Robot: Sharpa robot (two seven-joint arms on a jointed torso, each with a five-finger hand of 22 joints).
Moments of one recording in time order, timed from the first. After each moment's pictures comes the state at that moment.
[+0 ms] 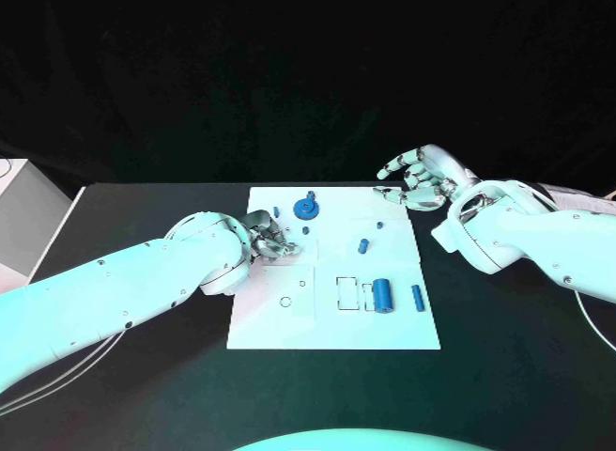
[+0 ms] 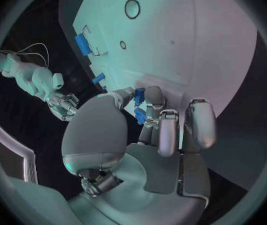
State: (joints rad) left arm 1.09 -0.63 0.10 1.41 -1.18 -0.14 -0.57; left_hand 1.12 -0.20 0.53 0.30 0.10 0.80 0.07 0.74 0.83 1.13 0.00 0.98 0.59 1.47 -0.06 1.53 1.31 0.07 1.40 0.04 1.37 1.23; right arm 1.32 -0.88 -0.14 1.52 -1.00 -0.60 -0.01; right_hand 1.35 -0.22 0.29 0.28 0.32 0.90 0.16 0.27 0.32 1.47 0.08 1.47 1.31 1.46 0.00 1.57 1.31 0.02 1.46 0.10 1.50 1.31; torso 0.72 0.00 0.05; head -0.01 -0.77
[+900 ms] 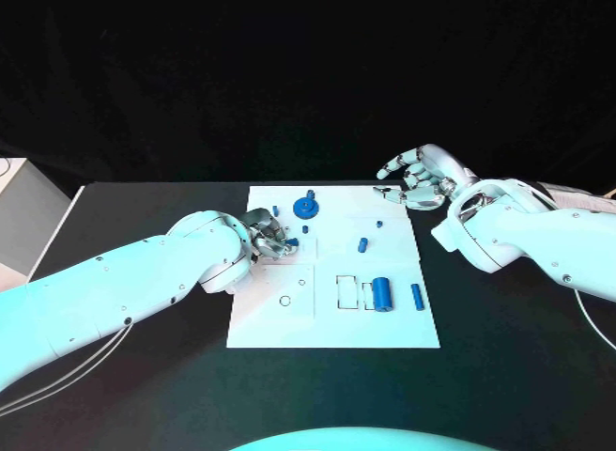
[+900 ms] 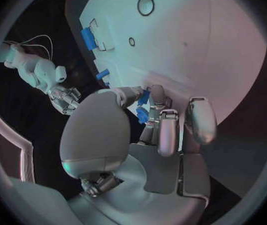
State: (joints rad) left arm 1.10 -0.63 0.10 1.41 -1.10 -0.16 -0.55; left_hand 1.28 -0.23 0.79 0.26 0.09 0.74 0.09 0.76 0.82 1.07 0.01 0.97 0.55 1.47 -0.06 1.53 1.31 0.07 1.38 0.05 1.35 1.20; right arm 1.32 -0.88 -0.14 1.52 -1.00 -0.59 -0.02; right_hand 1.35 -0.22 0.30 0.28 0.36 0.90 0.16 0.27 0.32 1.47 0.08 1.48 1.31 1.46 0.00 1.57 1.31 0.02 1.46 0.10 1.50 1.31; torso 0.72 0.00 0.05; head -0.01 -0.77
